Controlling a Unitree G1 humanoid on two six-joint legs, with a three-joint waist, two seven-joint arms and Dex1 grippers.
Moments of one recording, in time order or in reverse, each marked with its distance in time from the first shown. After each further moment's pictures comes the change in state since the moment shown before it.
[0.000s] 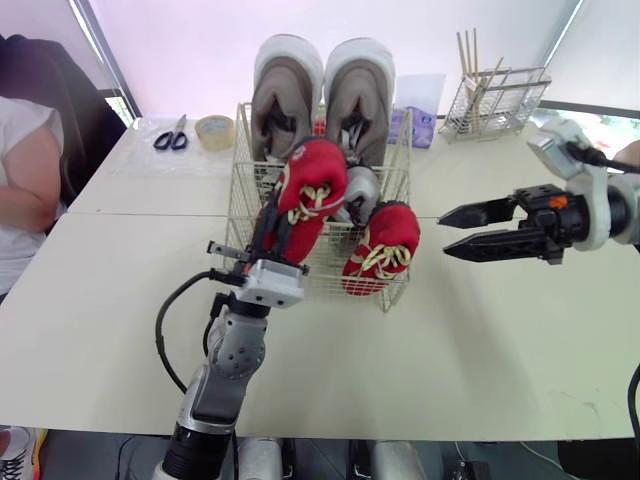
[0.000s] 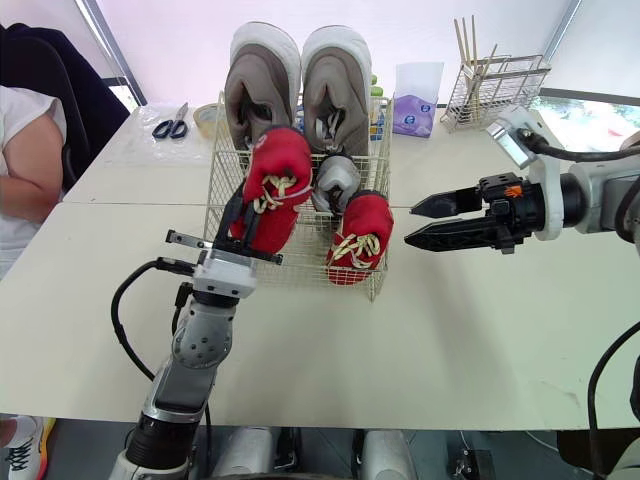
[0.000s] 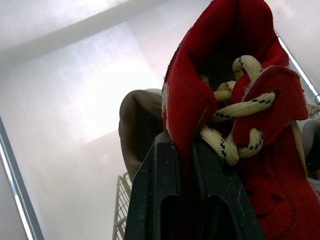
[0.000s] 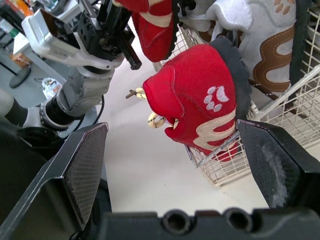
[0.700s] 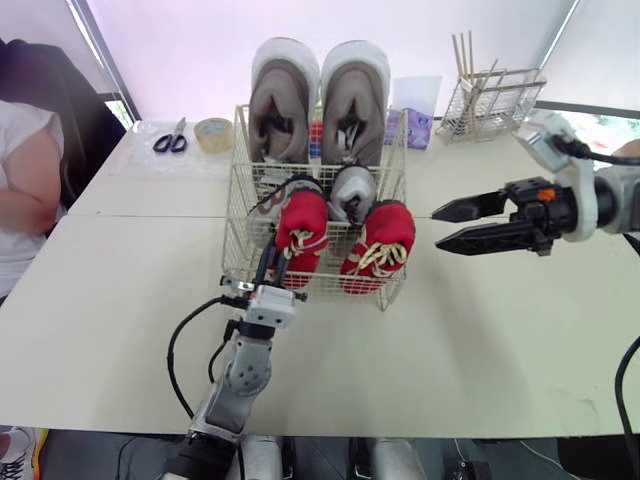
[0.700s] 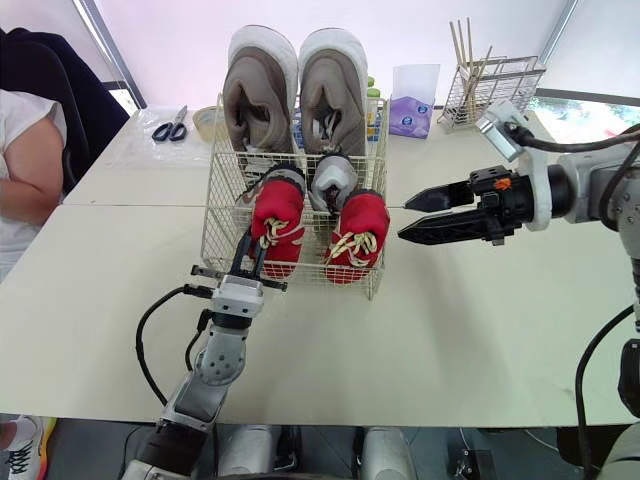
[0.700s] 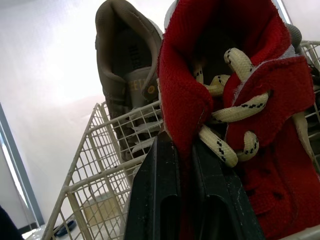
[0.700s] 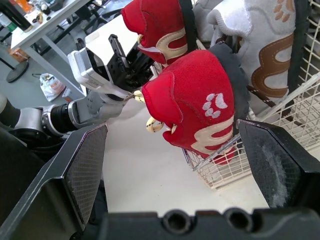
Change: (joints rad) left arm 0.048 -0.002 0.000 0.356 -0.106 -0.217 0.125; right arm -0.051 0.043 0.040 0.029 -0.060 -0.010 0.013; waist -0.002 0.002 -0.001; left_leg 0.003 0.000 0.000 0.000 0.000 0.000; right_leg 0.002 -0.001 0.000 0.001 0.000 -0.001
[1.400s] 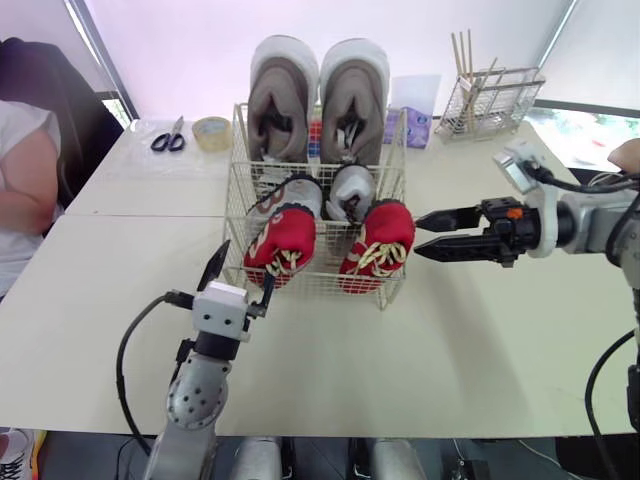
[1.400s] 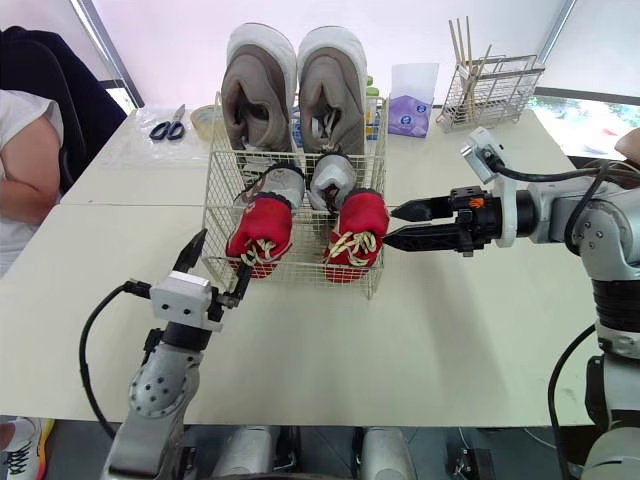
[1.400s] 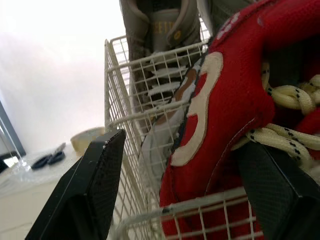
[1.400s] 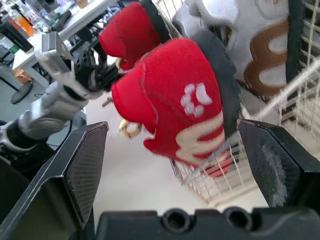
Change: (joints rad) left arm 0.291 0.068 0.063 -0.604 -0.345 0.574 -0.333; right arm 0.115 0.144 -0.060 -0.001 -0.006 -0.079 -0.100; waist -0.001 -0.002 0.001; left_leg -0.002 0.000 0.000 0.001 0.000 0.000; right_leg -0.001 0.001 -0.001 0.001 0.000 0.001
